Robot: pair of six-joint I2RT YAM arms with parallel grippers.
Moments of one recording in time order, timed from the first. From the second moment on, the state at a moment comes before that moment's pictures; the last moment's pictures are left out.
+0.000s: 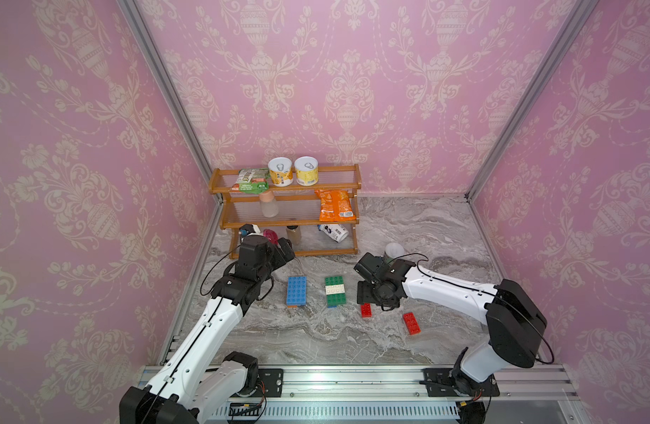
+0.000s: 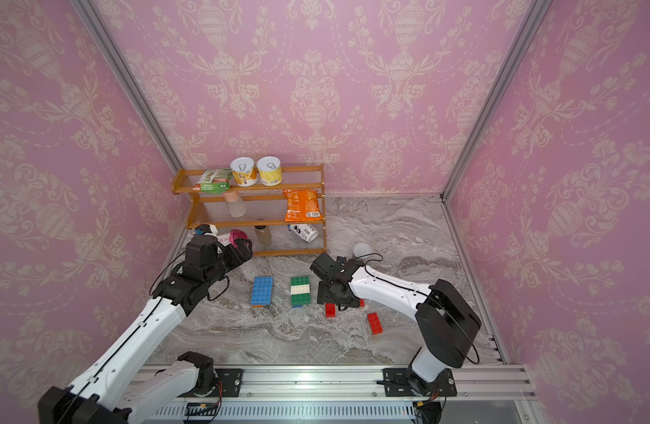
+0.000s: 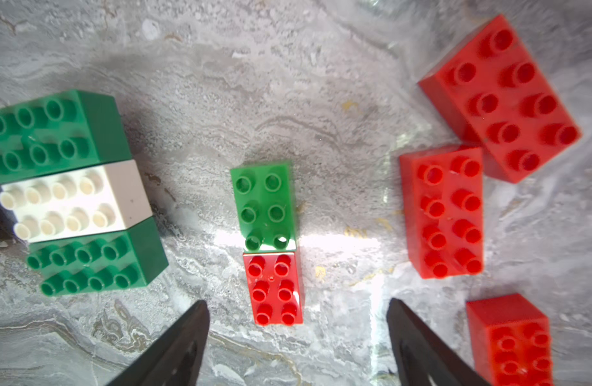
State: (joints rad) left arm -0.26 0.99 0.79 -0.38 -0.09 -0.72; right arm 0.80 1.58 1.09 -0.83 0.12 0.92
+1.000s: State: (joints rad) left arm -0.26 1.07 0.80 -0.38 -0.09 -0.70; right arm 0.54 1.71 1.00 -0.62 0.18 1.00
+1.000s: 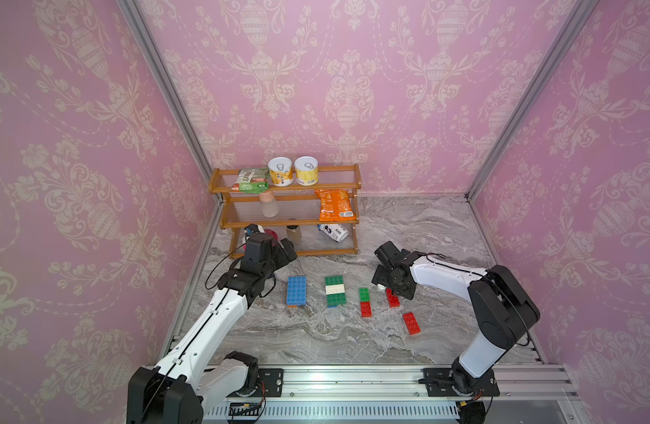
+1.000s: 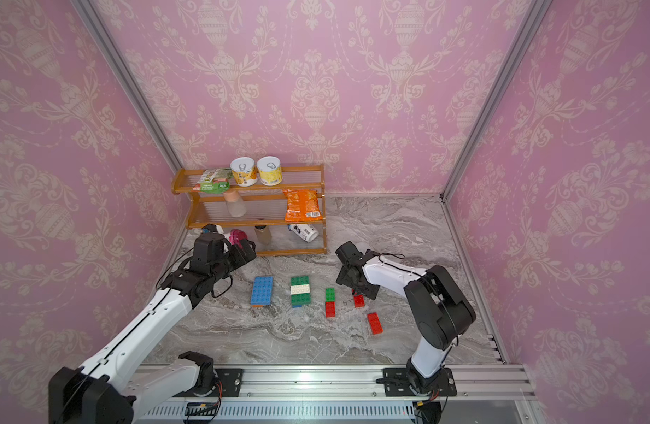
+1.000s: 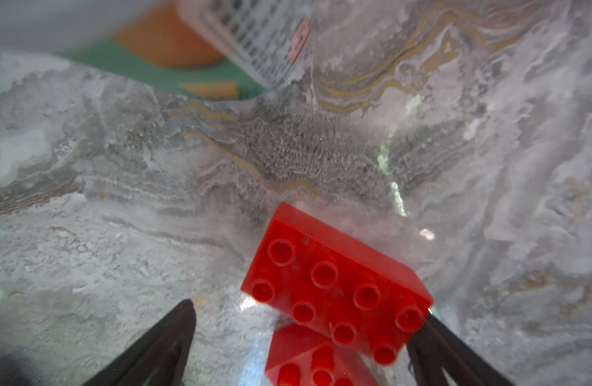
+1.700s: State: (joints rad) left arm -0.26 1.07 0.80 -0.38 -0.09 -0.70; right arm 0.54 1.82 1.11 -0.65 0.21 0.89
